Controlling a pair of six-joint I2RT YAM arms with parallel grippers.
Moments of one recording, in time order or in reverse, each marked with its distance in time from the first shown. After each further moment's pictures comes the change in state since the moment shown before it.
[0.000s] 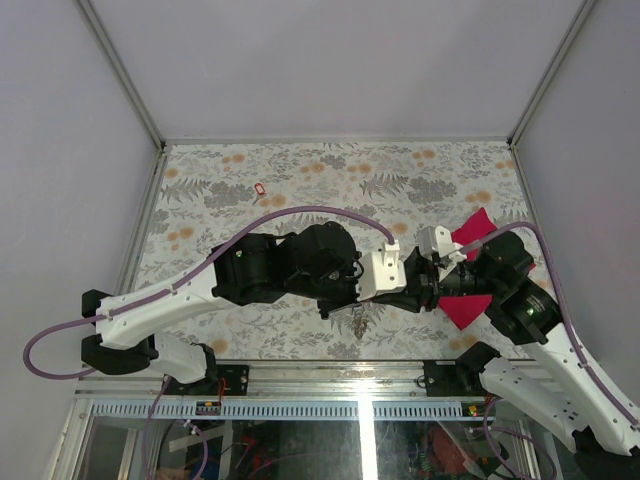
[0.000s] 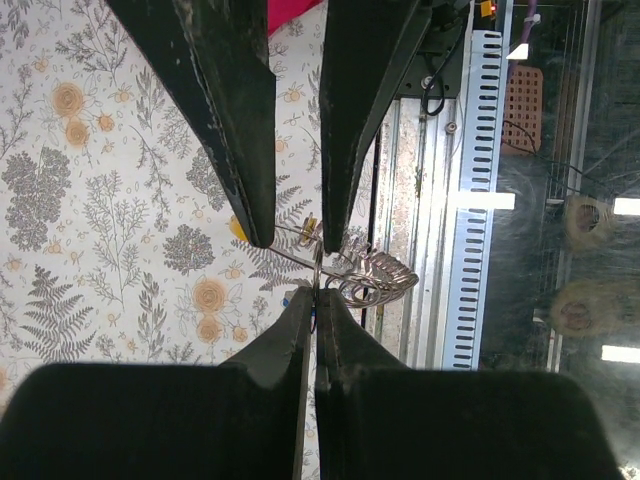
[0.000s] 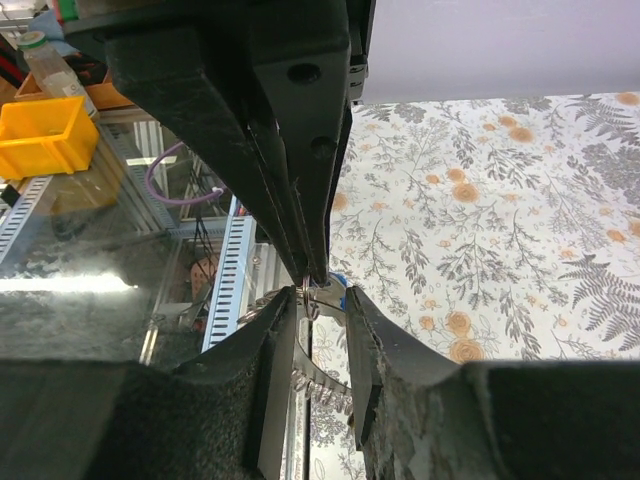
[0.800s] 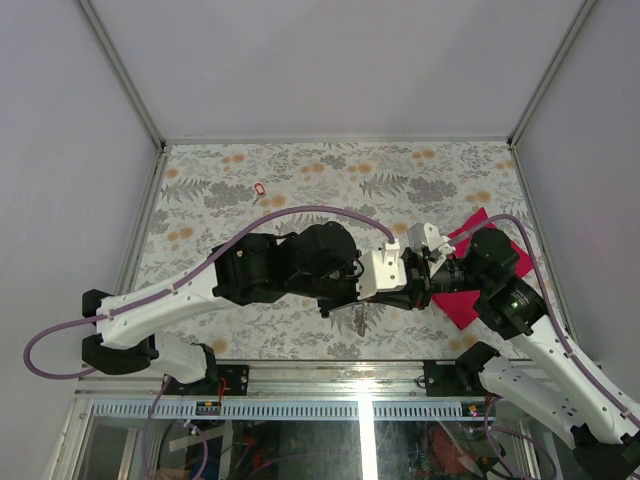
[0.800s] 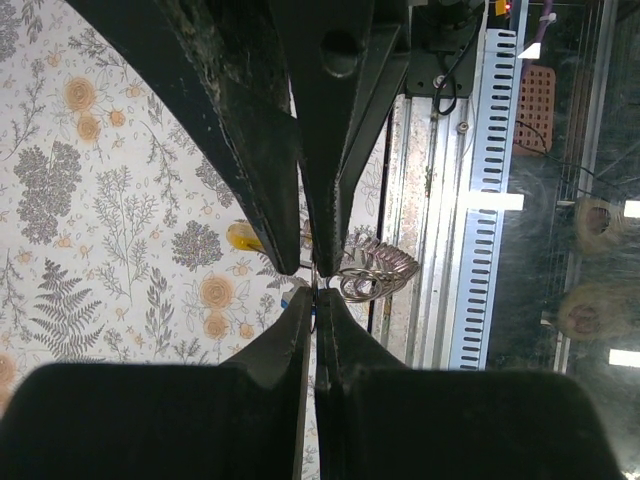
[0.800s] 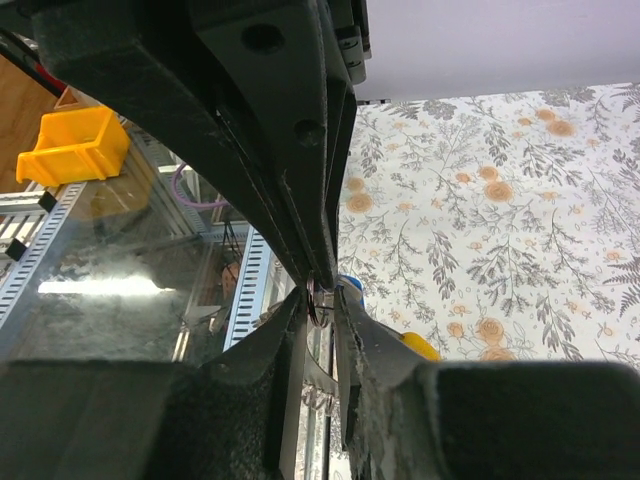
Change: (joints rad) left arm 0.000 0.002 0.001 0.001 -0.024 0.000; right arm 0.000 0.042 -0.073 0.135 -0.055 0.089
